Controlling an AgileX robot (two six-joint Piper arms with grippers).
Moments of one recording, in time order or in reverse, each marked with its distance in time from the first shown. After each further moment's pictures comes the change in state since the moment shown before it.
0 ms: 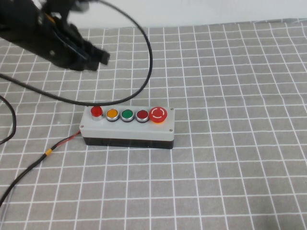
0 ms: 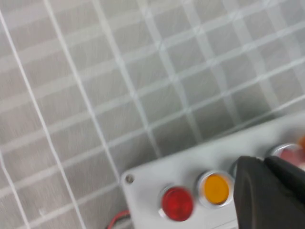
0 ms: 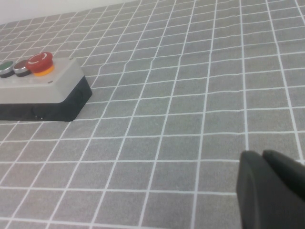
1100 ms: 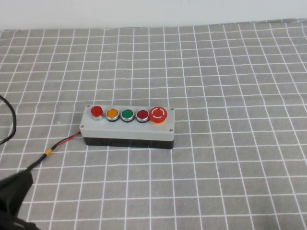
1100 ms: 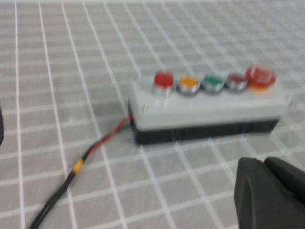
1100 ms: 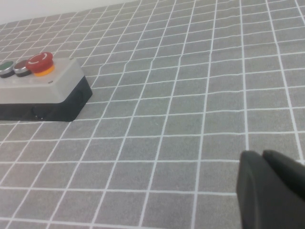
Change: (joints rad) right arm 0.000 0.000 0.000 0.000 0.000 0.000; left arm -0.022 -1.267 1.221 -0.006 -0.544 -0.106
